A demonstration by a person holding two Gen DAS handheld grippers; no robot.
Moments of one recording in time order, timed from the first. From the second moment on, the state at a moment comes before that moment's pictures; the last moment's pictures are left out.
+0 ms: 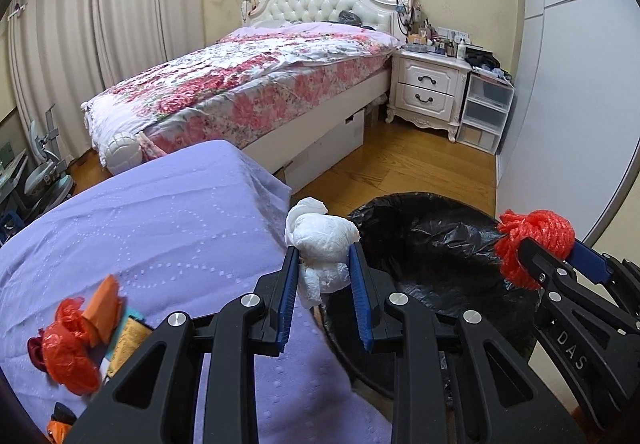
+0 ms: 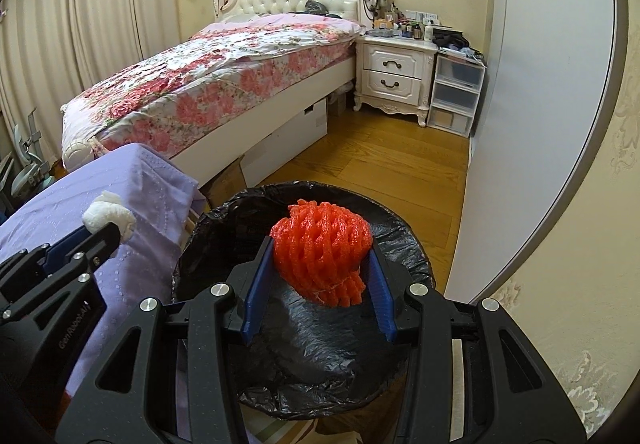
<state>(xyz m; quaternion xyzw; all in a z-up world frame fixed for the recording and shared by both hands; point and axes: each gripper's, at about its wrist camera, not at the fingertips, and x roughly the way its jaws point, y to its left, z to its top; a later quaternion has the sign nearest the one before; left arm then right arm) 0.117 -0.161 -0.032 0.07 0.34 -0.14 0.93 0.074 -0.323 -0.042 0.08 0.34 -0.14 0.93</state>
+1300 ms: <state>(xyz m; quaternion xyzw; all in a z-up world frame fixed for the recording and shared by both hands) 0.041 -0.046 0.021 0.06 0.34 -0.07 0.94 -0.013 -0.252 0.000 0.06 0.31 -0.05 0.95</state>
